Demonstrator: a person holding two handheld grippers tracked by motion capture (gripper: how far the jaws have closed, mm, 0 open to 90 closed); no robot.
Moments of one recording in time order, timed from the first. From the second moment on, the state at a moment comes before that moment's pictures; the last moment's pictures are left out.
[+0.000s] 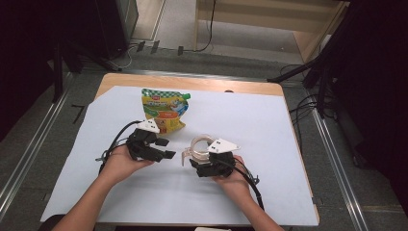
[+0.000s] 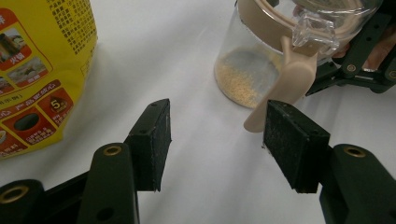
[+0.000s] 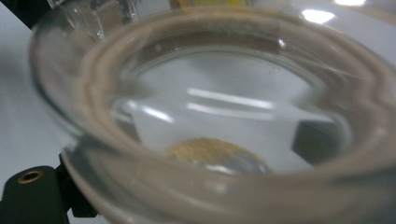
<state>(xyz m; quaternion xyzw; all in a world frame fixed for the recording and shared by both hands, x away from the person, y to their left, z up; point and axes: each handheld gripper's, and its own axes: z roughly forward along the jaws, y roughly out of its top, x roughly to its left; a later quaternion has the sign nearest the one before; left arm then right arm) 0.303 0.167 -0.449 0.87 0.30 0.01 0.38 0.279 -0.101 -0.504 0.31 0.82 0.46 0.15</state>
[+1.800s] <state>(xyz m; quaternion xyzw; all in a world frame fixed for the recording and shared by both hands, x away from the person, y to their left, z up) 0.303 0.157 -0.447 0.88 0.29 -0.02 0.38 0.246 -0.182 -0.459 0.32 0.82 0.47 0.11</state>
